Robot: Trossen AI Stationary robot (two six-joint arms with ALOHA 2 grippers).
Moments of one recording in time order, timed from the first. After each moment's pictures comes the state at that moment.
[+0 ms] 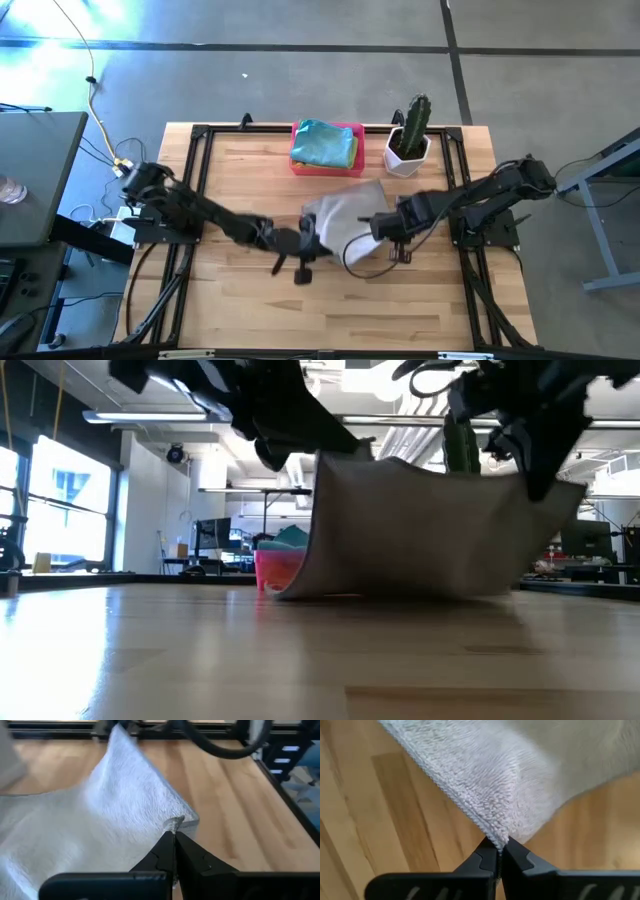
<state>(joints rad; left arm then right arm) -0.17 1.67 0.91 0.27 -0.20 -0.14 0.23 1.49 1.16 -1.16 0.05 0.39</state>
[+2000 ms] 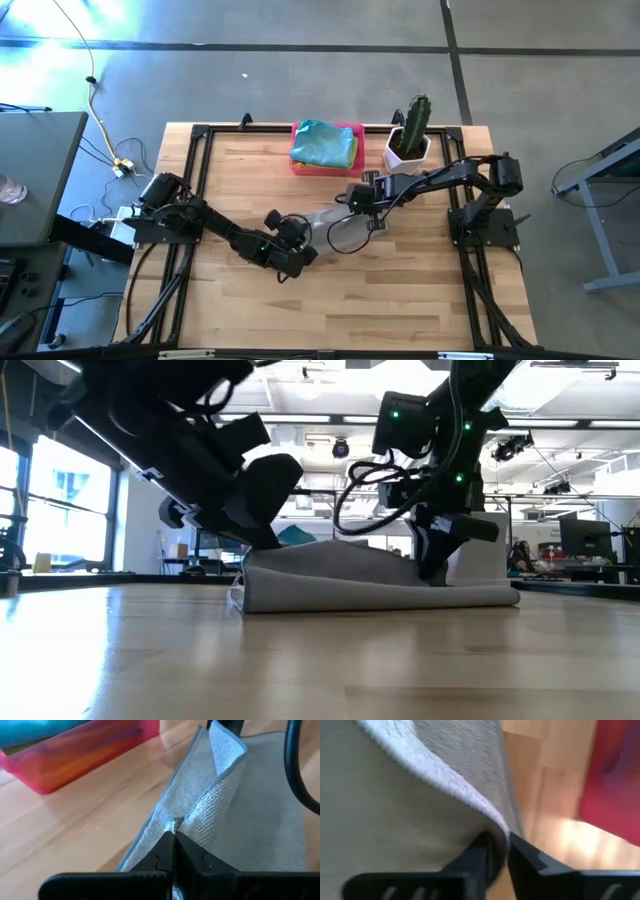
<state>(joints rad) -0.28 1.85 0.92 -0.12 -0.94 -0.89 -0.08 1.72 1.01 -0.60 0.27 -0.26</state>
